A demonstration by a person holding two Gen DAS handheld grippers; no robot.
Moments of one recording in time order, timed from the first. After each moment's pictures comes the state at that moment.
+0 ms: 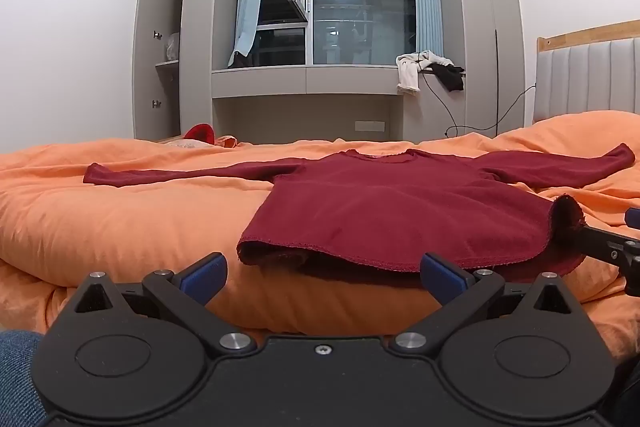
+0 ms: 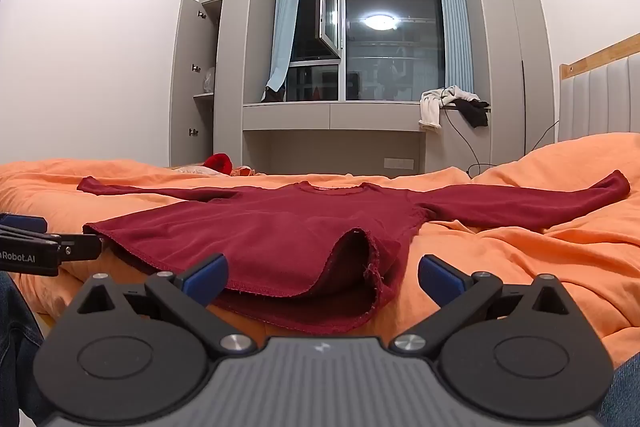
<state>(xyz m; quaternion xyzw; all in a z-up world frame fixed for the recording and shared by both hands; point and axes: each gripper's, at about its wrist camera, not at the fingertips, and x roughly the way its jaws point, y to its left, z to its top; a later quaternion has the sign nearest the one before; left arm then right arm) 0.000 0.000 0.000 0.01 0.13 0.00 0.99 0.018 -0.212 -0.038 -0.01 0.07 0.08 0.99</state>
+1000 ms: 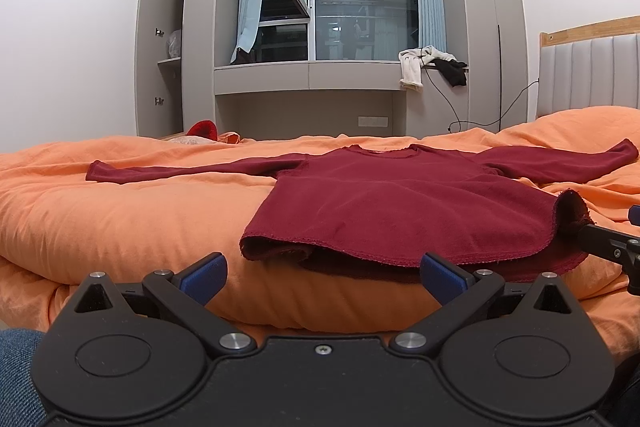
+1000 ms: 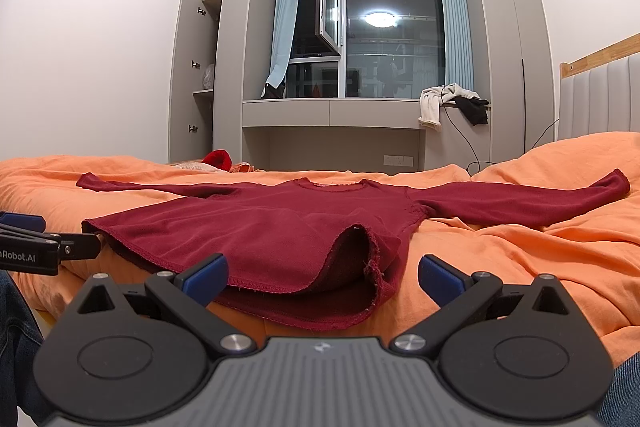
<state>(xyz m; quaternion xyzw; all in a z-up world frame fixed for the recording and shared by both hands) 0.001 0.000 -0.001 0.02 0.13 0.00 0.99 0.021 -0.211 -0.040 -0.01 0.07 0.08 0.99</state>
